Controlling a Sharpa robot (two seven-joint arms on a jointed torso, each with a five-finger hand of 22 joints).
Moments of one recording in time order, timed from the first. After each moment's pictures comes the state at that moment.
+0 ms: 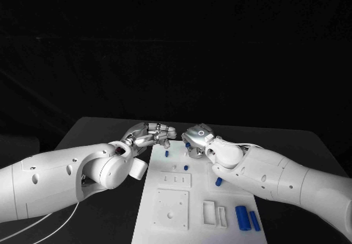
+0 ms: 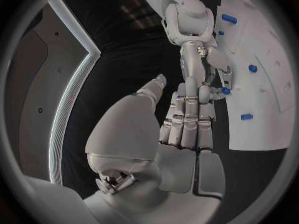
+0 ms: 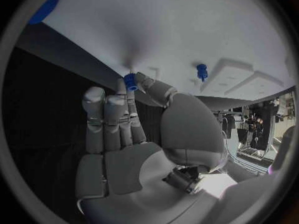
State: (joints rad) left arm 1.40 -0.85 -0.17 1.59 -0.06 -0.31 0.30; left_hand 1.39 -0.10 0.21 0.03 0.12 0.77 0.20 0.31 0.45 1.14 0.13 0.10 0.15 1.06 0.03 0.64 0.65 0.05 0.78 -0.06 0.65 1.29; right arm 1.28 -0.33 -0.12 0.96 -2.03 -0.46 -0.16; right_hand 1.14 -0.19 0.87 -0.22 0.05 1.03 0.11 0.39 0.45 1.32 0.04 0.11 0.26 1.34 -0.05 1.18 0.72 0.15 1.27 -0.06 0.97 1.31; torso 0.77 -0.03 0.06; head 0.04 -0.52
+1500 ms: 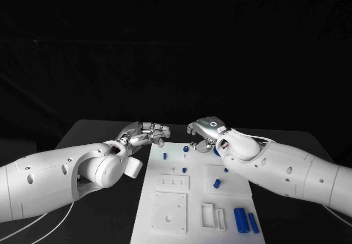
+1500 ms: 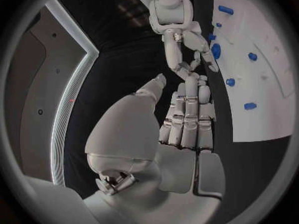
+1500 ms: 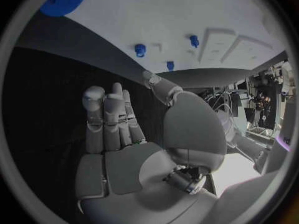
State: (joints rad) left arm 1.42 -0.86 -0.17 1.56 -0.06 -0.31 0.30; left_hand 1.39 -0.10 0.21 0.03 0.12 0.77 0.20 0.31 0.45 1.14 0.13 0.10 0.15 1.06 0.03 0.64 0.65 0.05 0.78 -0.06 0.65 1.29; right arm 1.33 -0.49 -0.05 1.17 -1.83 -0.44 -0.14; right_hand 1.11 -0.29 0.74 -0.17 0.05 0.86 0.17 0.31 0.42 1.20 0.08 0.13 0.23 1.30 -0.03 1.18 0.68 0.15 1.26 -0.04 0.94 1.31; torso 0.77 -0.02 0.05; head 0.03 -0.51
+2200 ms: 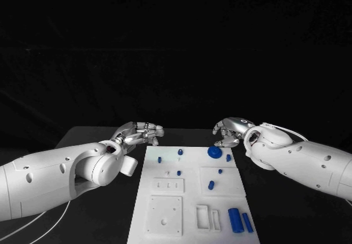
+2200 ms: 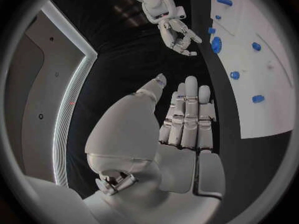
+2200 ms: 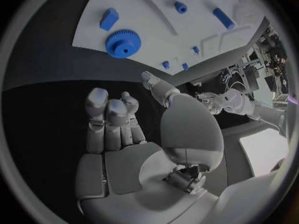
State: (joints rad) left arm 1.42 -0.87 -0.17 1.52 -0.06 -0.31 0.30; left_hand 1.39 -0.10 0.22 0.02 0.12 0.77 0.20 0.31 0.45 1.14 0.13 0.10 0.15 1.06 0.03 0.64 0.65 0.04 0.78 -0.06 0.65 1.29; right arm 1.36 -0.63 -0.04 1.14 -1.51 -0.28 -0.09; right_hand 1.09 -0.23 0.62 -0.20 0.14 0.85 0.14 0.29 0.40 1.11 0.03 1.12 1.10 1.29 -0.08 1.32 0.80 0.19 1.28 -0.07 1.02 1.31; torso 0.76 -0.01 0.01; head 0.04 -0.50
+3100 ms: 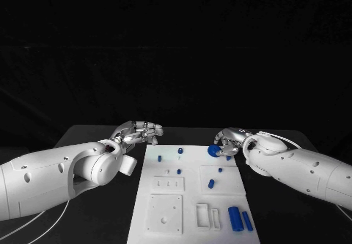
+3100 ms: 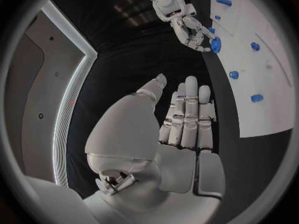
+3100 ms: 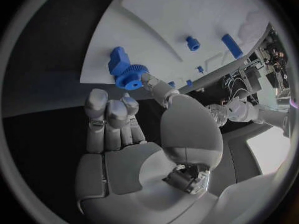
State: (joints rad) left arm 1.42 -0.87 -0.17 1.52 -0.06 -0.31 0.30; left_hand 1.39 -0.10 0.22 0.02 0.12 0.77 0.20 0.31 0.45 1.14 0.13 0.10 0.15 1.06 0.03 0.64 0.65 0.05 0.78 -0.06 0.65 1.29; right arm 1.29 -0.59 -0.04 1.03 -1.51 -0.23 -0.06; right_hand 1.07 -0.22 0.61 -0.21 0.15 0.82 0.15 0.28 0.39 1.10 0.03 1.17 1.13 1.28 -0.08 1.33 0.84 0.18 1.27 -0.08 1.06 1.31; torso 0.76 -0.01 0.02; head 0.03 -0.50
